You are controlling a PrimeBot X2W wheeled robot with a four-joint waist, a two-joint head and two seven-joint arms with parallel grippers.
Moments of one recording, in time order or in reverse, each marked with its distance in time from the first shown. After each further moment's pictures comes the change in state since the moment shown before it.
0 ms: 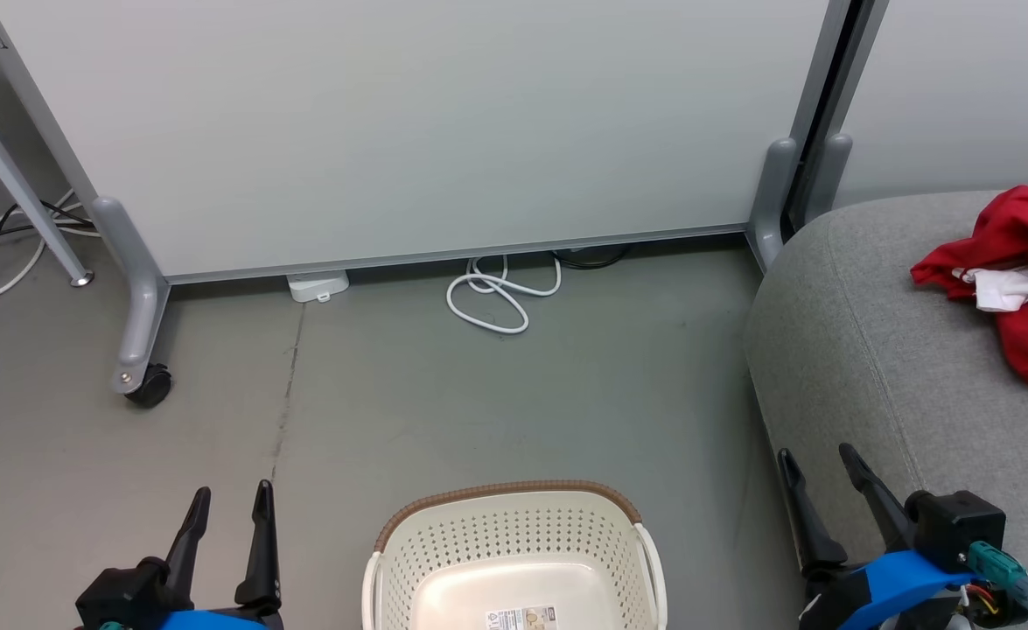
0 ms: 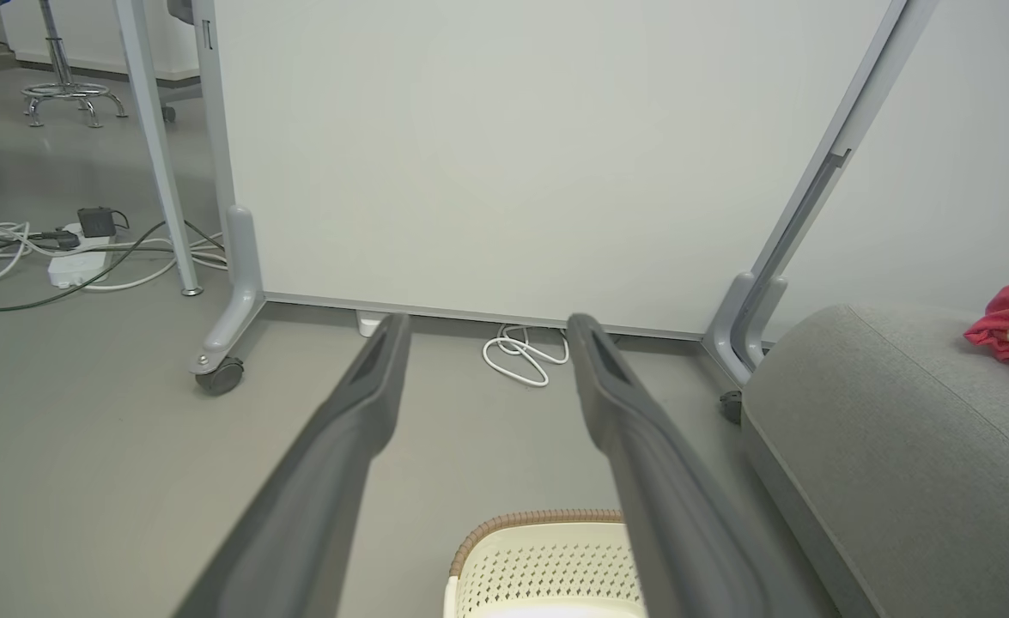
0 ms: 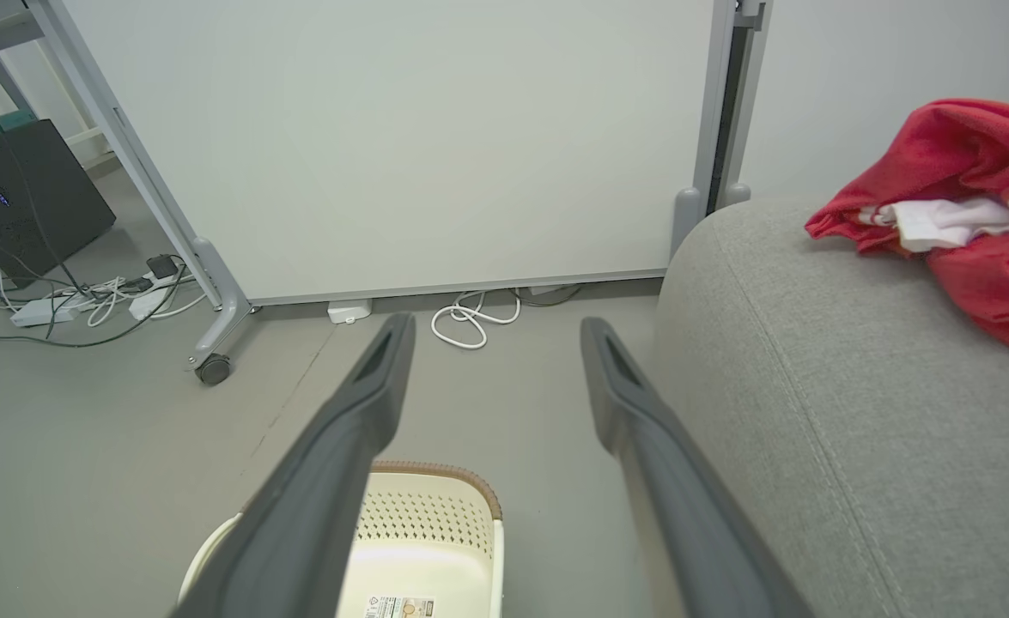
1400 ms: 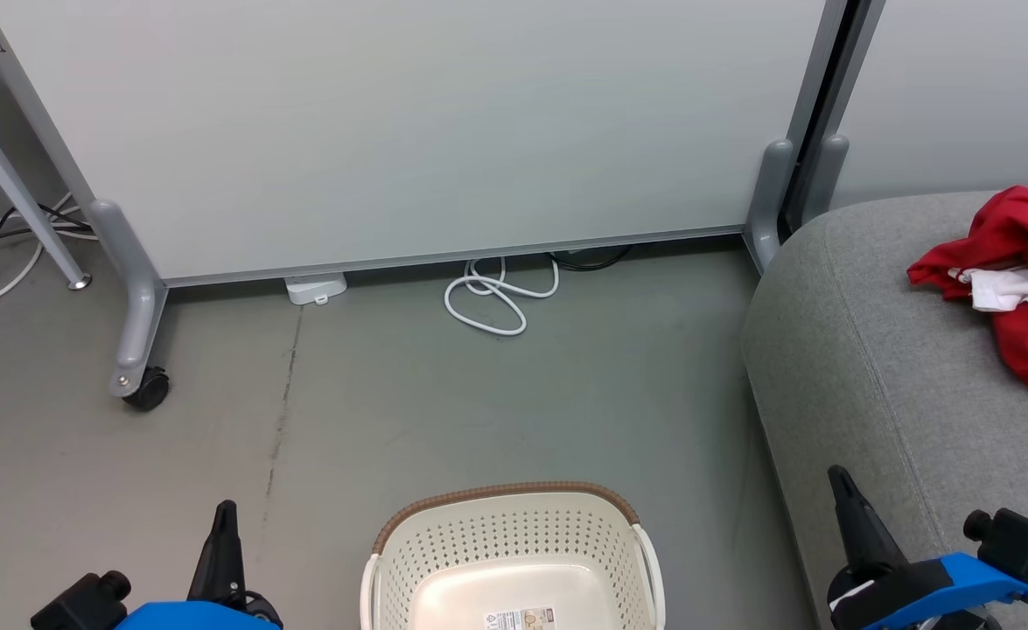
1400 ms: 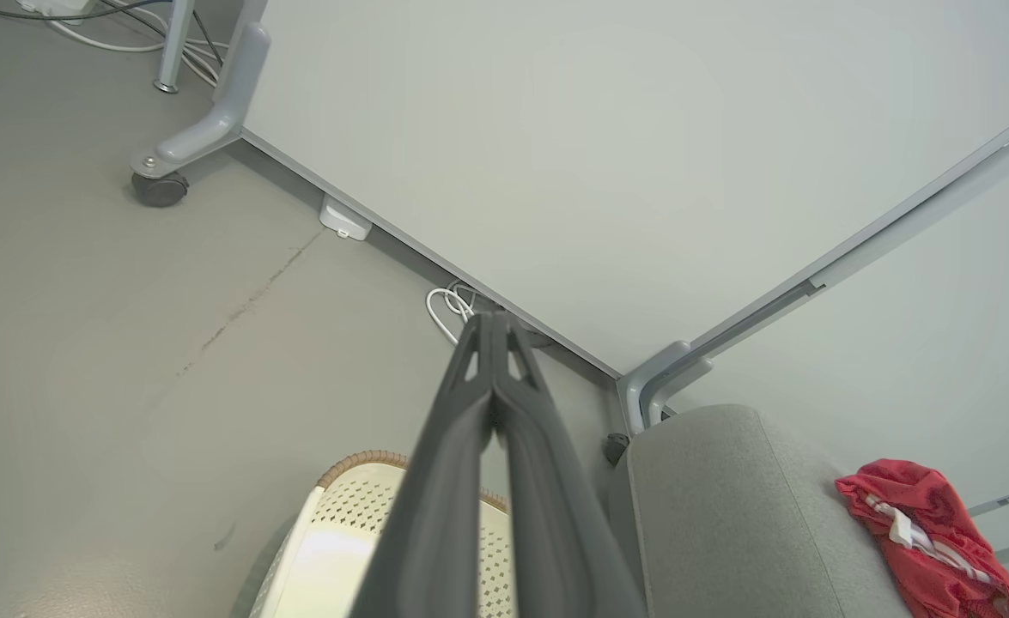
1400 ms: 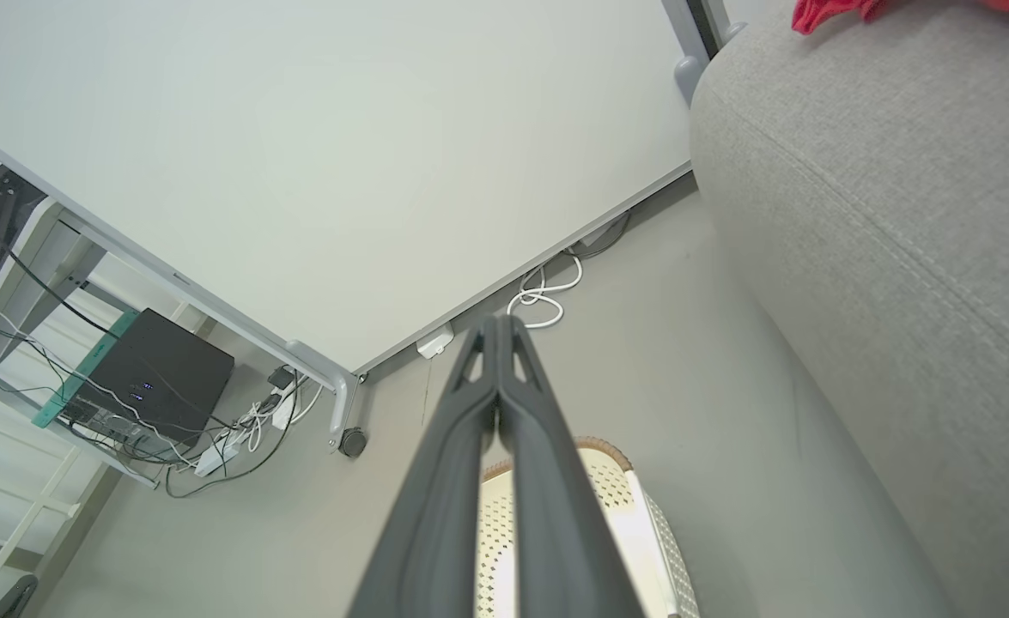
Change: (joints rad) left arm -0.004 -0.061 0.056 0.021 -0.427 0.000 0.136; right arm -0.004 0.003 -0.036 0.076 0.495 0.000 0.063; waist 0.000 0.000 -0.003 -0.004
